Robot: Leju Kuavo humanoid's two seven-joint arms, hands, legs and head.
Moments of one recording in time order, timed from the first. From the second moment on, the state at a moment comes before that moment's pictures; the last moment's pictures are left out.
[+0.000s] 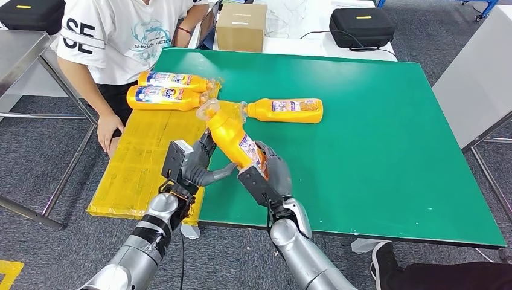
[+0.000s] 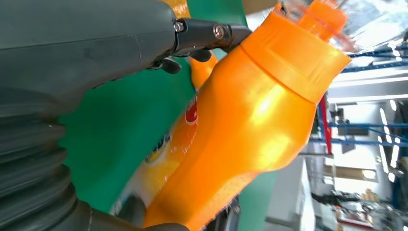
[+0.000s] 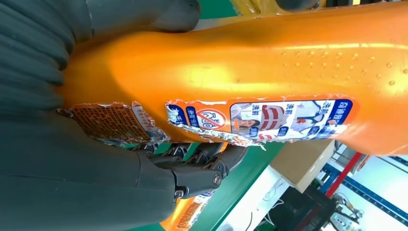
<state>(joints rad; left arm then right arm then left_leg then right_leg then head) -0.46 -0.21 -0.18 -0.78 -0.13 -0.19 -0.53 -0.43 0.27 0.44 -0.80 0.54 -0.46 -0.34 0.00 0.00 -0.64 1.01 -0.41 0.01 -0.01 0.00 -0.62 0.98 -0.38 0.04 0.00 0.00</state>
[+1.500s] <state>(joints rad) -0.41 -0.19 -0.20 -0.86 0.08 -0.21 -0.52 -0.44 0.33 0.60 -0.76 0.47 -0.47 -0.34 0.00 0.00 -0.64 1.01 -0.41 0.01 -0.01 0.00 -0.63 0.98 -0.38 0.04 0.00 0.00</state>
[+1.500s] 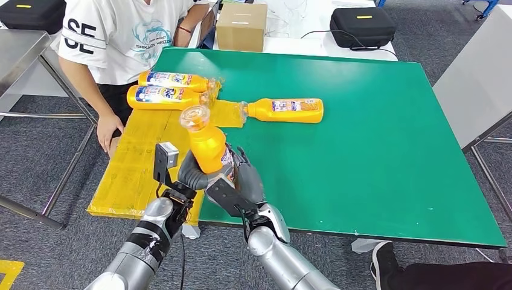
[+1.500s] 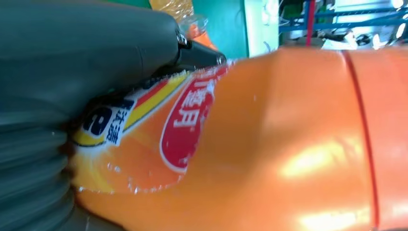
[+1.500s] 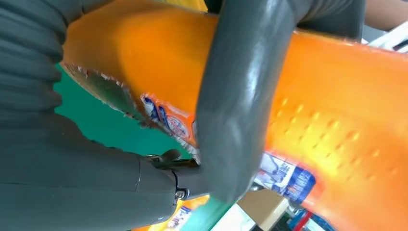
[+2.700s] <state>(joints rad) -0.62 0.09 -0.28 -0.48 -1.11 0.49 -0.43 -0.34 0.21 0.40 -1.10 0.38 -0.49 -0.42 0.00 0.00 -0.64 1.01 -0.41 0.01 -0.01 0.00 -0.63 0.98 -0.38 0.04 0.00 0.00</state>
